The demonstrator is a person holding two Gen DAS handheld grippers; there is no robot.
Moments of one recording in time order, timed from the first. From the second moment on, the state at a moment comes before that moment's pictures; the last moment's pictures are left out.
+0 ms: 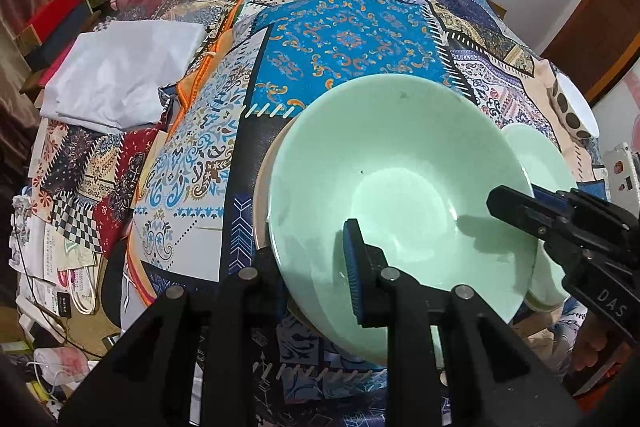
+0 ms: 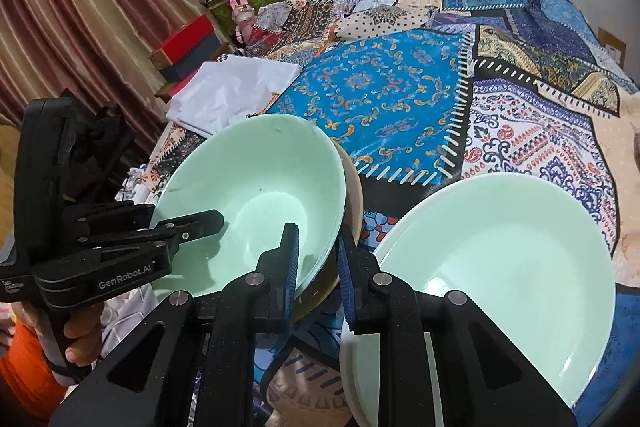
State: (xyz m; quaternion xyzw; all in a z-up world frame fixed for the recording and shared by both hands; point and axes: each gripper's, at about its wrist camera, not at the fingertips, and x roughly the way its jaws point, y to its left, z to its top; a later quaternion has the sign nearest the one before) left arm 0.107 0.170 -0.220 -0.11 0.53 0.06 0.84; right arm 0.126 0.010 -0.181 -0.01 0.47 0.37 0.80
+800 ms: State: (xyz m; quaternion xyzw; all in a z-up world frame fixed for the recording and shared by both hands) left arm 0.110 0.169 -0.206 -0.10 0.53 0.08 0.84; right arm 0.120 -0.014 -0.165 -0.01 0.43 0.37 0.82
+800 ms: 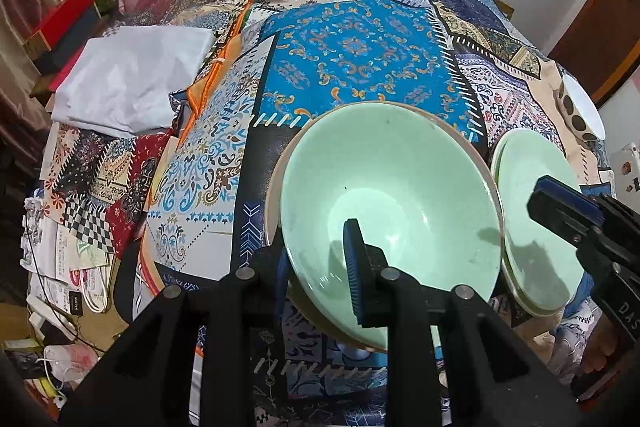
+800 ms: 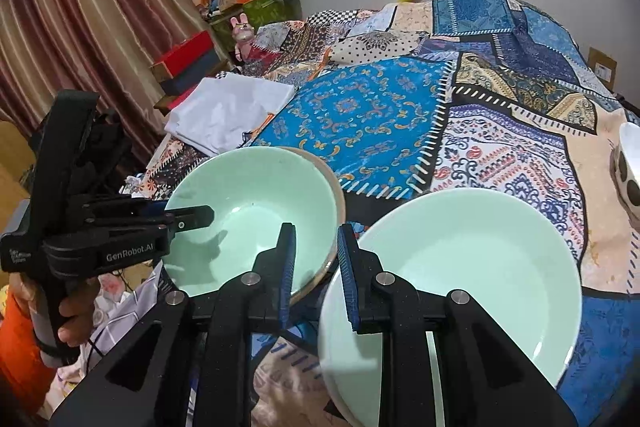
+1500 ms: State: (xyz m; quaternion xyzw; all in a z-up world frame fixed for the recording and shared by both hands) left arm 0.102 0.085 -0.088 -0.02 0.40 0.05 0.92; right arm 0.127 -0.155 -0.092 0.01 0.32 0.25 0.91
